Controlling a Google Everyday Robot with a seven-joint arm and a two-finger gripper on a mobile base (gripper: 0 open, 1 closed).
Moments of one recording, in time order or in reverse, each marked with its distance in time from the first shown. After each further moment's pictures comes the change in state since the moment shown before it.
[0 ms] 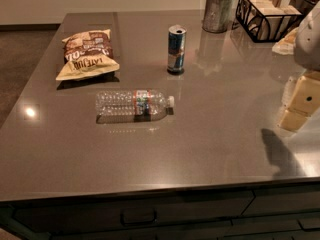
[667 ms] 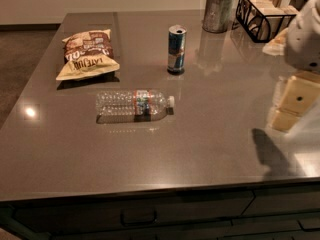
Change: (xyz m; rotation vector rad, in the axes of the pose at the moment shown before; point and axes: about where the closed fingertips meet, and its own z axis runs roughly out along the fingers) arm -0.018 0.006 0.003 -0.023 -0.018 -0.026
